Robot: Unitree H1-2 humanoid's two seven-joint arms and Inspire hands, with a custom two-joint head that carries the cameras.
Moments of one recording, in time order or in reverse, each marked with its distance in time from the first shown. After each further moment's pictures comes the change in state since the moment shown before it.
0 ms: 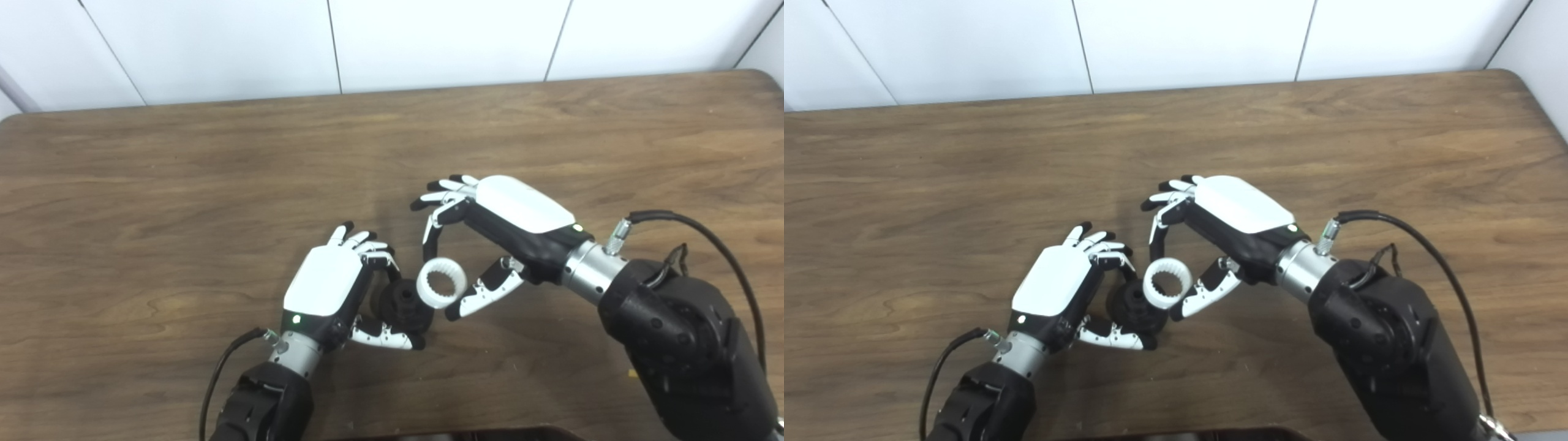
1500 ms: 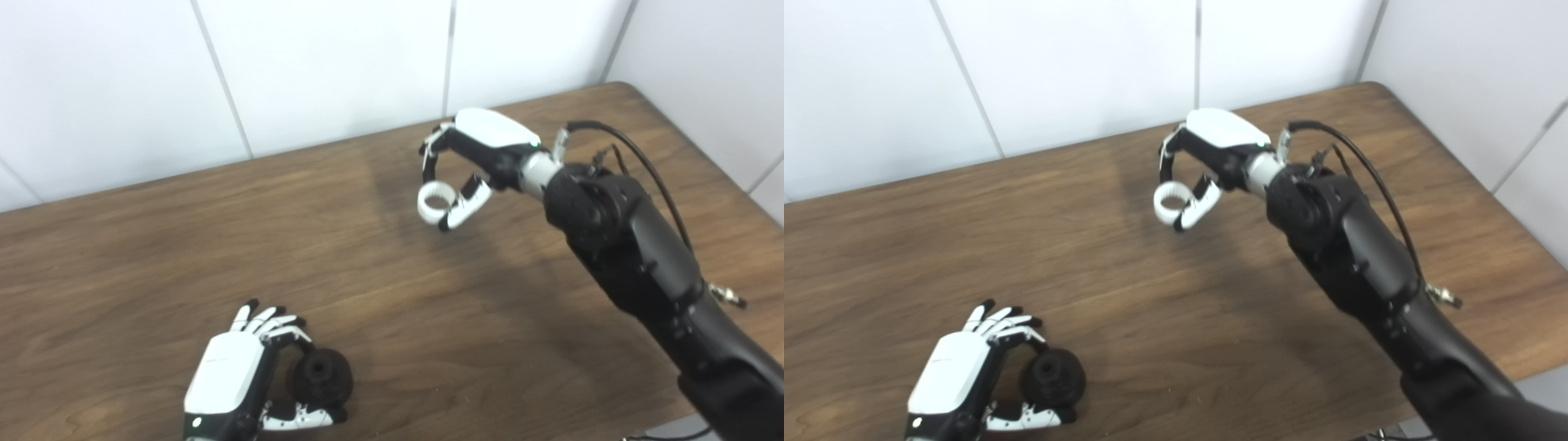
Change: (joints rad) left arm 0.042 0.086 0.066 -0.013 -0.109 -0.081 0.029; right arm -0.206 -0.180 -0.123 0.302 -0.009 0.045 -0.073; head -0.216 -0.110
